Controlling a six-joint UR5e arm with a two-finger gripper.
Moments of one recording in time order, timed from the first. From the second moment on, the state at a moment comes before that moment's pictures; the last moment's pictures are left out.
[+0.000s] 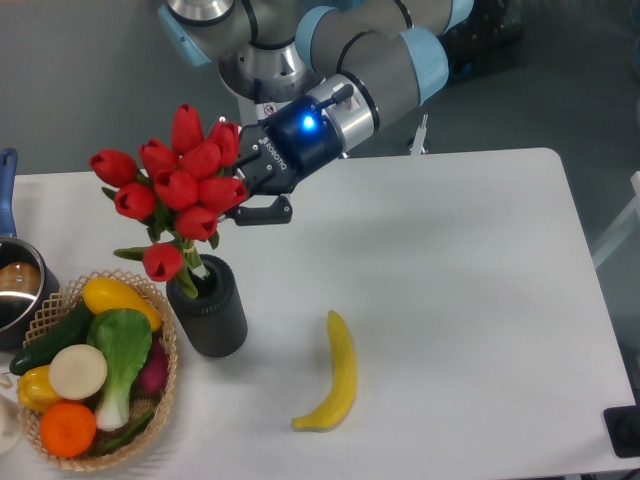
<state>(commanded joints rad) 2.58 -1.71 -1.87 -0.82 0.09 1.01</state>
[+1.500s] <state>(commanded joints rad) 2.52 -1.78 -2.02 -0.80 0.33 1.22</state>
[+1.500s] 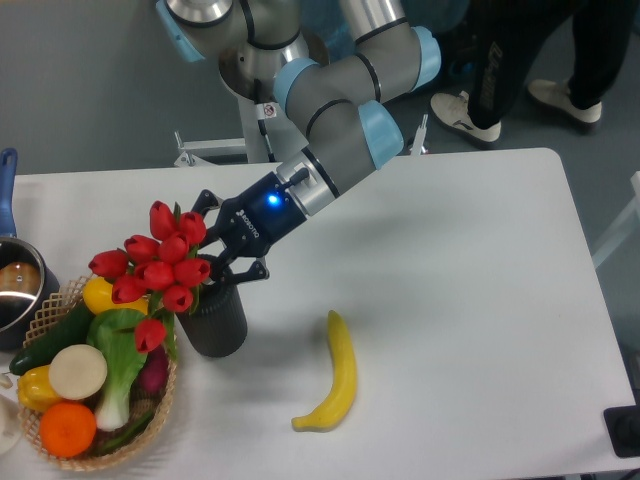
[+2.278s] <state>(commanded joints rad) 2.60 -1.72 -2.08 -0.81 0.36 1.23</state>
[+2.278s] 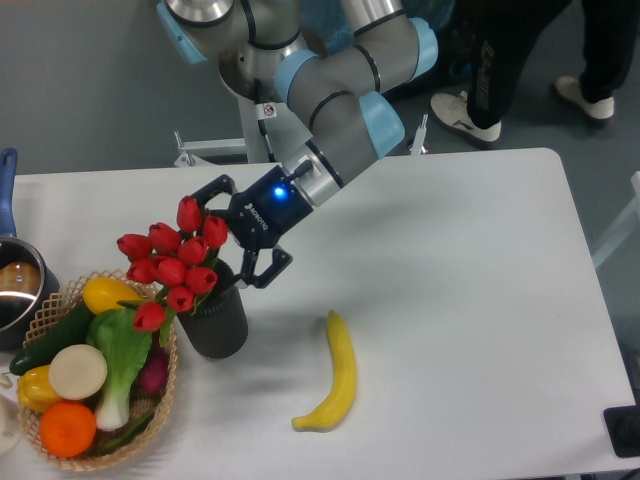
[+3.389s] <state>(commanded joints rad) 2.75 -1.66 -1.91 -0.80 0.95 1.24</state>
